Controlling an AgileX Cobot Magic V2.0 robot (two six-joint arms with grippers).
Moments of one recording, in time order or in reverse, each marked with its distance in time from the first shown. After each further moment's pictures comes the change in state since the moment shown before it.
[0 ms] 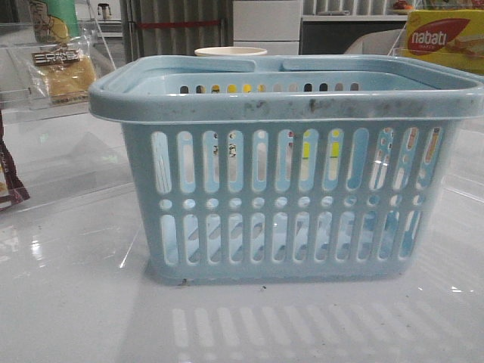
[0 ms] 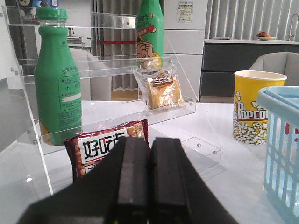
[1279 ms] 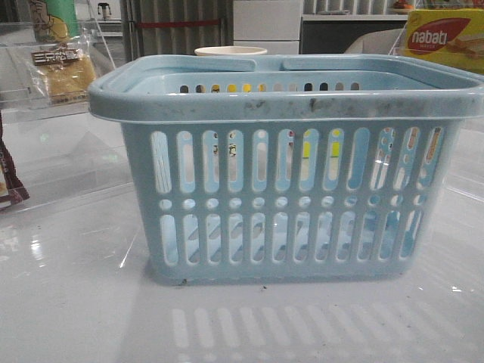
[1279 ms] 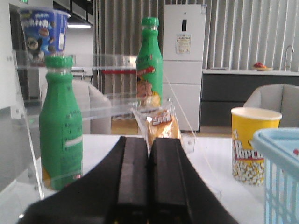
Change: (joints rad) left arm 0.000 0.000 -0.087 0.000 -0.059 0.000; right arm 0.000 0.000 -0.103 0.000 0.000 0.000
